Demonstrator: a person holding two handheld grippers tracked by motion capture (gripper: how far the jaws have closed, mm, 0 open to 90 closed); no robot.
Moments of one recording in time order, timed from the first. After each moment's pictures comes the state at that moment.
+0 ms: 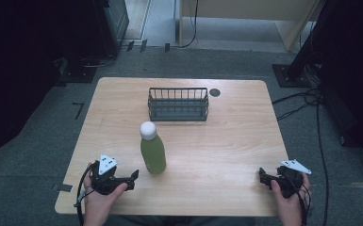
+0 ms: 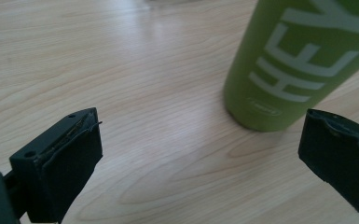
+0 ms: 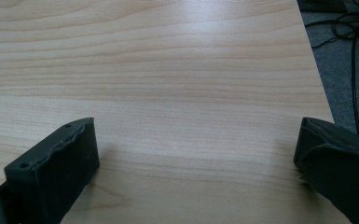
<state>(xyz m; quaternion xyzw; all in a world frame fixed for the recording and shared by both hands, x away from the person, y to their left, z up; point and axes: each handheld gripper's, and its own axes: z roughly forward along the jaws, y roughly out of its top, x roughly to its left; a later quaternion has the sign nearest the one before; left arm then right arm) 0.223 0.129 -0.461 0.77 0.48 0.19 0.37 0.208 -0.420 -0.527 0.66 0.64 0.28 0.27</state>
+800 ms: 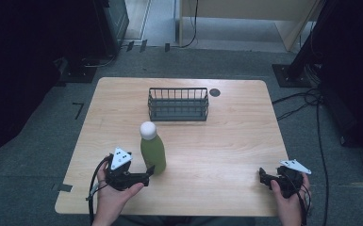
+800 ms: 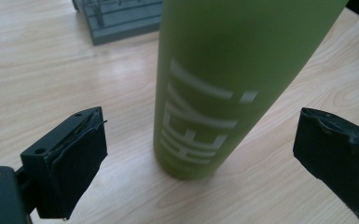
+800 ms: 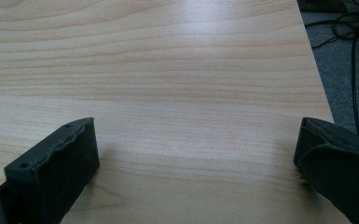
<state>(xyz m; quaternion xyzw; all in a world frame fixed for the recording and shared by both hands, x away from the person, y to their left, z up) 0.228 0.086 -0.430 0.78 0.44 0.16 0.42 0.208 -0.420 -0.527 0.66 0.64 0.28 0.27</state>
